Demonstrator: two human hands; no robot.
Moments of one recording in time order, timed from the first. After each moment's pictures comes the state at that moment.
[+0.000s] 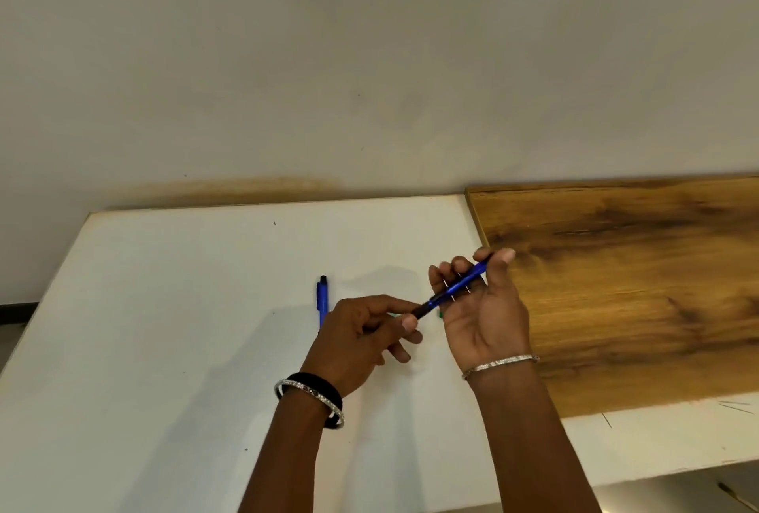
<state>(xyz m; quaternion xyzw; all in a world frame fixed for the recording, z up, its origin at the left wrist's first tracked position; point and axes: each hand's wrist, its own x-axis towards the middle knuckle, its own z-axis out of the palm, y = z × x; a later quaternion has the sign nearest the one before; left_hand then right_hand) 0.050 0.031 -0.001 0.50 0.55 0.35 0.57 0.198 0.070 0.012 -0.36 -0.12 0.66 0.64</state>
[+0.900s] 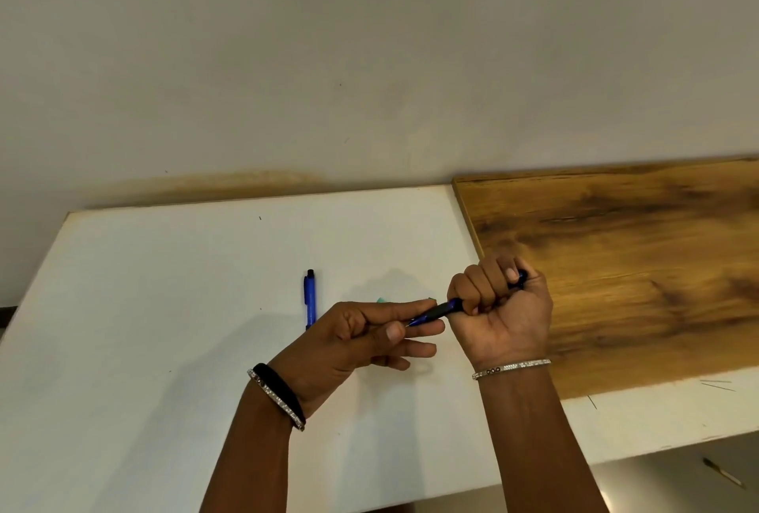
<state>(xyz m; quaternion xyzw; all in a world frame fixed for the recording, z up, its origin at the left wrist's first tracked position) 0.042 0.023 0.005 0.48 0.33 0.34 0.74 0.224 0.069 0.018 -0.19 0.00 0.73 0.66</state>
